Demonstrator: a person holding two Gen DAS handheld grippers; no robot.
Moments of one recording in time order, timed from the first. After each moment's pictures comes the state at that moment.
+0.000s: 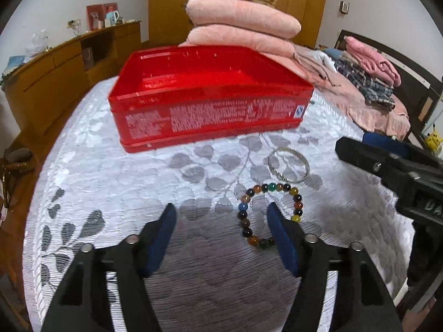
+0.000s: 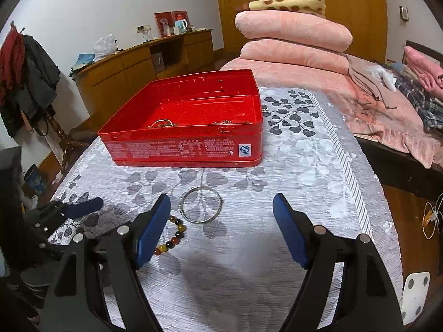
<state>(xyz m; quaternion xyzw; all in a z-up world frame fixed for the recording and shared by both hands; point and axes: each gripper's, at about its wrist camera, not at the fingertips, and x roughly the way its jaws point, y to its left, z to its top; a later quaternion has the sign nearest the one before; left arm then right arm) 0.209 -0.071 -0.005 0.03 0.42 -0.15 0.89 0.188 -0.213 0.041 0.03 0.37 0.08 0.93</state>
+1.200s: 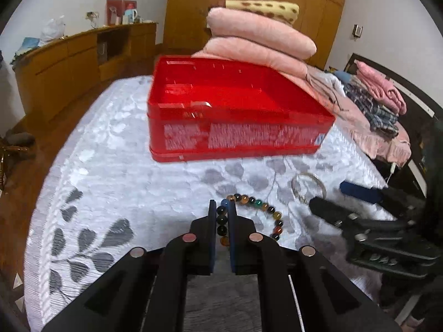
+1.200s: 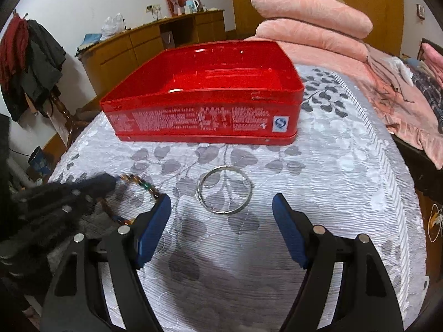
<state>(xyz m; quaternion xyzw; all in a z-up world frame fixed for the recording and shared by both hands) 0.215 -0.030 0.010 -0.03 0.39 -0.14 0.91 0.212 -0.183 0.007 0.01 0.42 0.11 0.90</state>
